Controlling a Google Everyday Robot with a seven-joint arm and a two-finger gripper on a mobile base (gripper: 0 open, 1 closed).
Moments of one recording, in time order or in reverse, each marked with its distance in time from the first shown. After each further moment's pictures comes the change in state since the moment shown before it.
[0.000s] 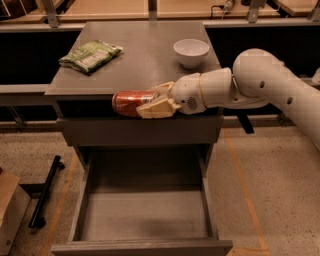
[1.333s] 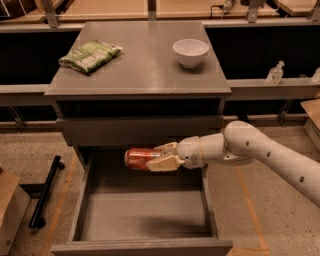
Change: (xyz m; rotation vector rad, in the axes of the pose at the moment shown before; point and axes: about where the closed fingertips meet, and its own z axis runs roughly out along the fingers) arm 0.184 0.022 0.049 -0.154 -0.021 0.262
